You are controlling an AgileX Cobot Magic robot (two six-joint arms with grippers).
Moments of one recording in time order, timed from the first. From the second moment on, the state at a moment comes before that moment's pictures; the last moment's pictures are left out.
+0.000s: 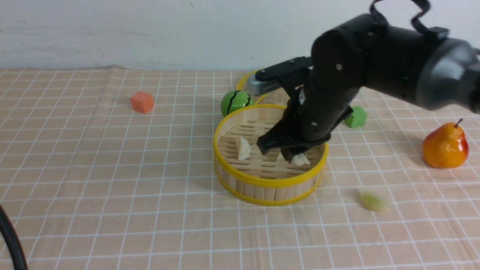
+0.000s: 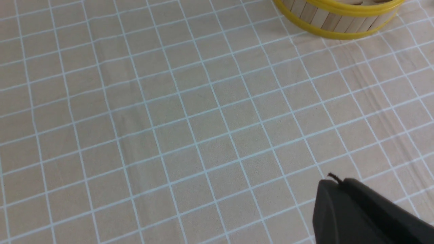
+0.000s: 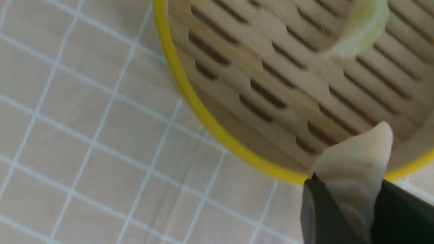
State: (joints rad) right arm 0.59 1.94 -1.73 -0.05 1.00 0.17; left arm -0.61 0.64 -0.99 0.20 1.19 -0.34
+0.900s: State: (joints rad) right arm 0.59 2.10 -2.06 -0.02 1.21 0.03; left arm -0.61 0.64 -0.98 0.15 1.17 -0.34
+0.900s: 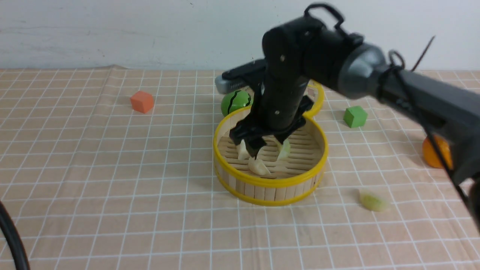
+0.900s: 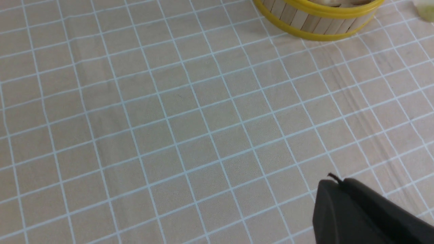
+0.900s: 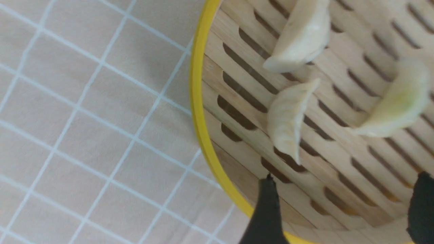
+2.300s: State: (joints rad) right arm 0.28 1.90 -1.45 0.01 0.89 -0.23; left arm -0.61 0.68 -0.98 0.12 1.14 -0.34
